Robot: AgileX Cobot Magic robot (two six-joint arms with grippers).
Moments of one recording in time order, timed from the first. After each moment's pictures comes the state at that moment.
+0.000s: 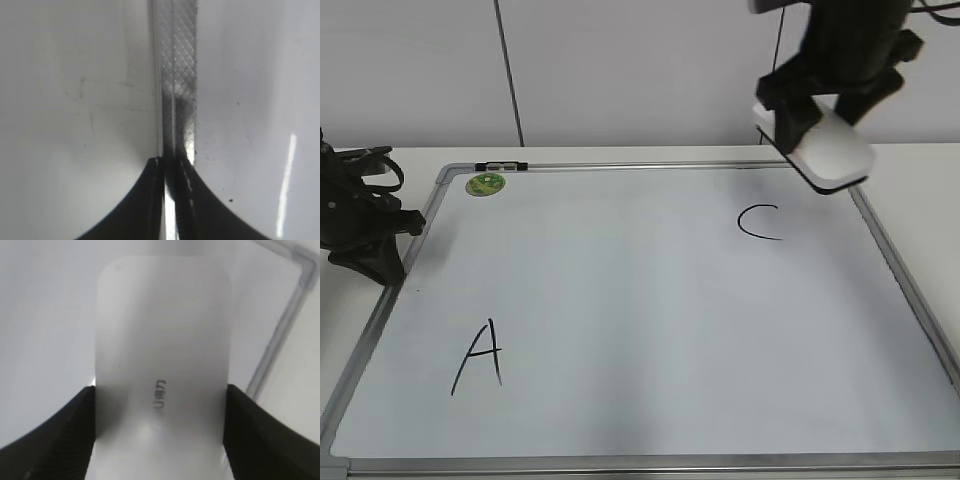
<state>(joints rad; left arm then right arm) -0.01 2.10 -1.40 -0.21 0.86 0.10 0.34 1.92 -1.82 -0.12 1.24 -0.07</state>
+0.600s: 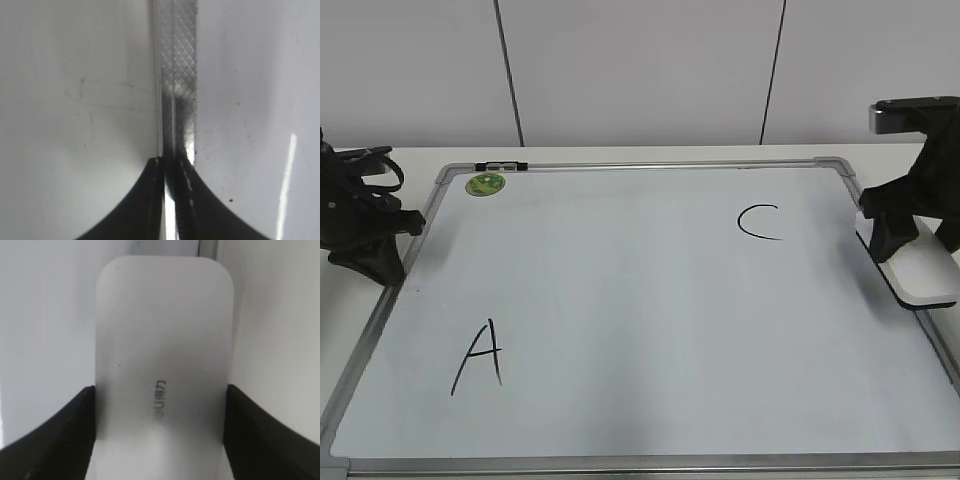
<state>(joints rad) -0.01 2.10 -1.40 -0.21 0.86 0.10 0.07 1.80 -1.29 -0.04 0.98 -0.02</state>
